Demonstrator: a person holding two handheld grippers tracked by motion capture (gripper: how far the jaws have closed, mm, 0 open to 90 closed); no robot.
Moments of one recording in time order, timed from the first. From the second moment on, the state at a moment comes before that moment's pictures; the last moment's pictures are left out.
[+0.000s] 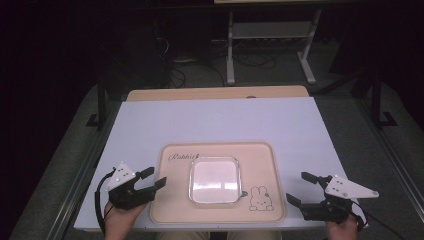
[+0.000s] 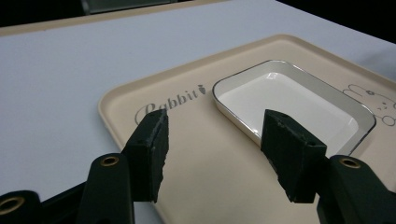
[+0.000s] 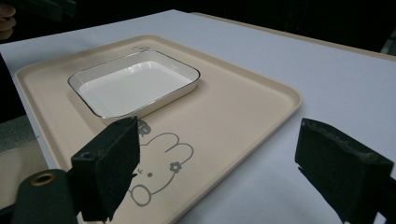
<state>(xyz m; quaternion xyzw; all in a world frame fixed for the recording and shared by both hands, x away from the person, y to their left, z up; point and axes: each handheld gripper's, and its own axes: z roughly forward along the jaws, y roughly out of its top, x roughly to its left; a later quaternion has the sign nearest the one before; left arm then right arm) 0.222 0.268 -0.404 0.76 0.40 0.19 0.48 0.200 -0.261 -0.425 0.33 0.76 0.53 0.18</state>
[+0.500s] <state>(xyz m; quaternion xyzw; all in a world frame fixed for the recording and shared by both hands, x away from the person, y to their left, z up) 0.218 0.292 -0.406 0.74 0.40 0.20 0.50 0.201 -0.261 -0.426 0.33 0.76 0.52 0.18</state>
